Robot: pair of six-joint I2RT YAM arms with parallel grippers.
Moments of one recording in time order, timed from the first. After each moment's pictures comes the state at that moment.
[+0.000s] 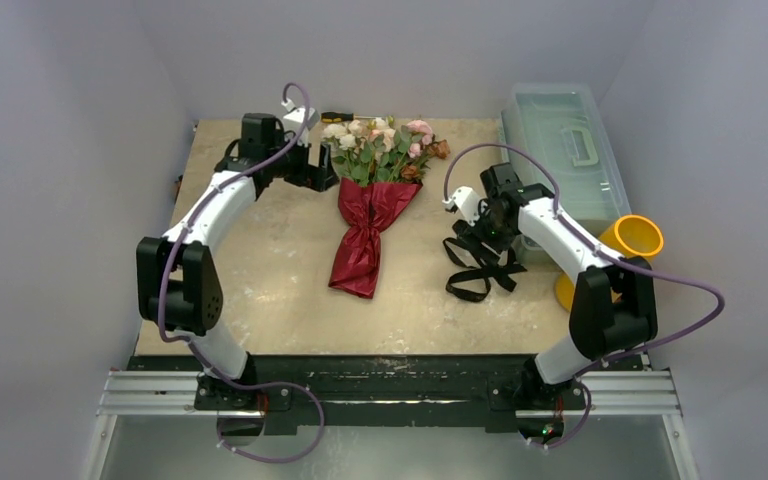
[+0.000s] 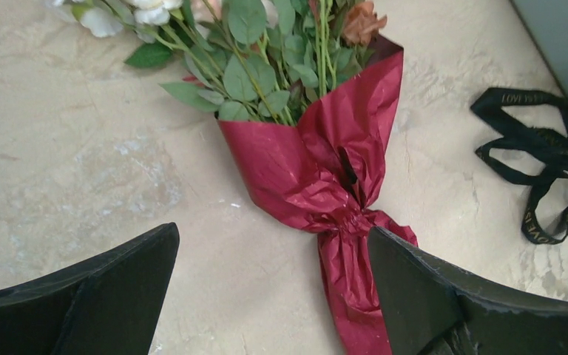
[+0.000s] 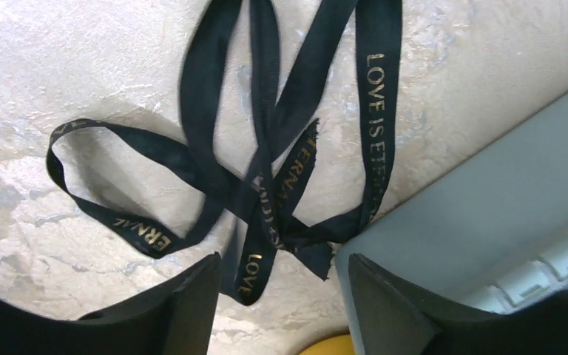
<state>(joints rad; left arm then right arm) -0.14 1.70 1.40 -0.33 0.48 0.03 0.28 1.55 1.14 -0.84 -0.01 -0.67</state>
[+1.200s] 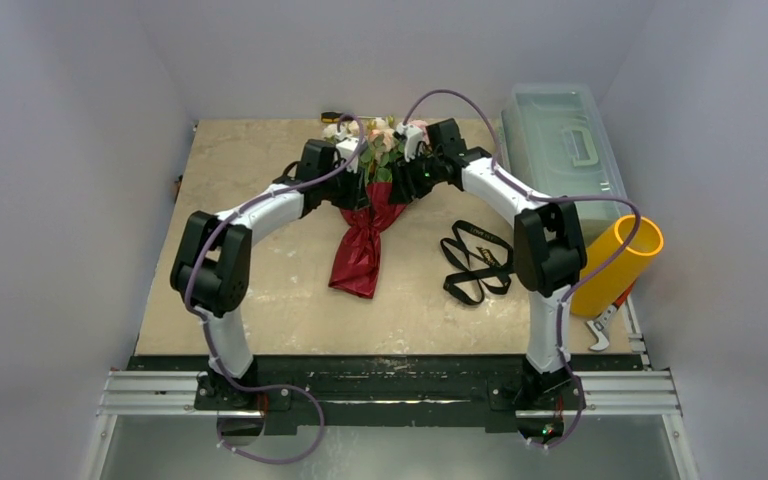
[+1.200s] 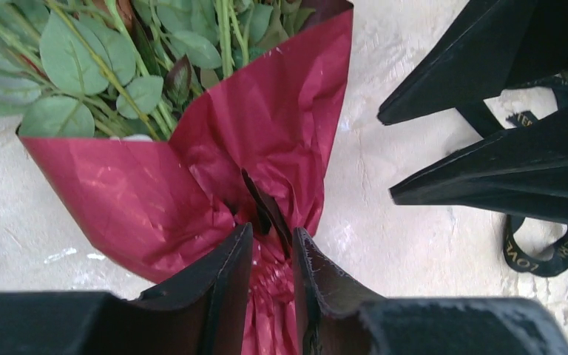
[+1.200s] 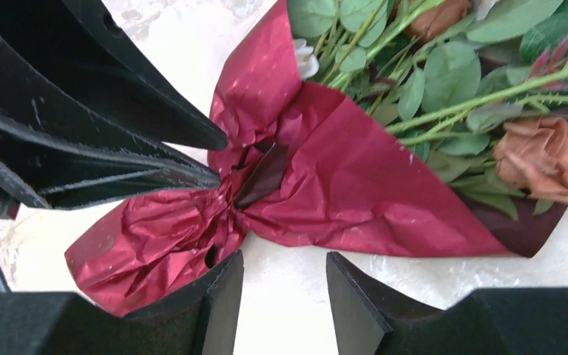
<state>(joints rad) -0.38 1.85 1.28 -0.12 0.36 -0.11 0.41 2.04 1.65 -0.46 -0.54 -0.06</state>
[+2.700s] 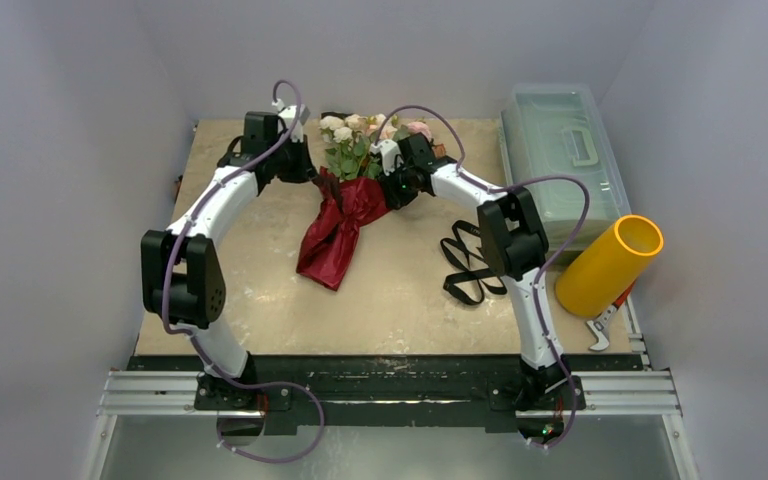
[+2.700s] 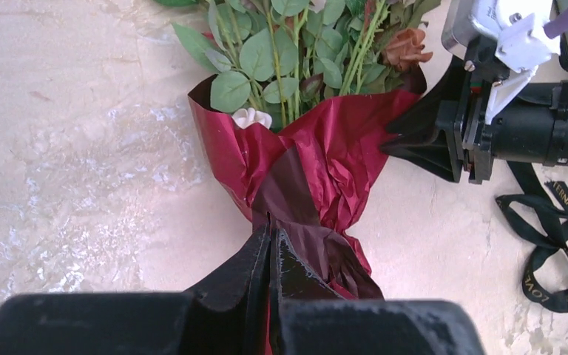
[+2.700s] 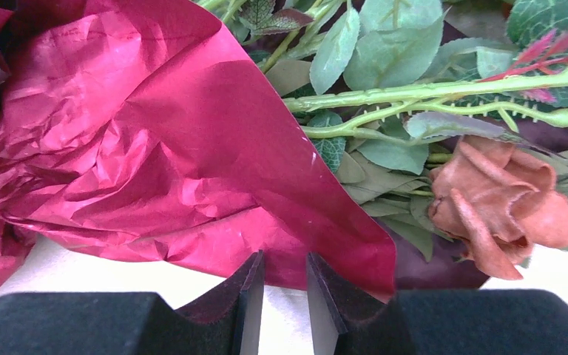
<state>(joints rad) -0.15 1.74 1.43 -0.36 0.31 -0.12 0.48 2.32 1.84 -0.41 -0.27 -0.20</state>
